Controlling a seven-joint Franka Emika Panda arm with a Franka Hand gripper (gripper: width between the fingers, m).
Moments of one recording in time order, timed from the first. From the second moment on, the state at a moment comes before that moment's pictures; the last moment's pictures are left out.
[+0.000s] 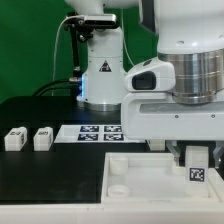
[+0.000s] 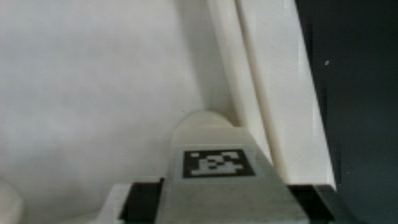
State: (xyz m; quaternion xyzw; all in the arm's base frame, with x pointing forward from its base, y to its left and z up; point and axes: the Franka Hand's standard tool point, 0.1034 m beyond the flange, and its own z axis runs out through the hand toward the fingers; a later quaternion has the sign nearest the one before) arm 0.617 0.110 0.067 -0.99 0.15 0.03 0.06
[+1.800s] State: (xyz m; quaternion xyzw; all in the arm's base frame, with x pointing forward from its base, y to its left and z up) arm 0.621 0.107 0.067 -0.94 0.30 0.07 0.11
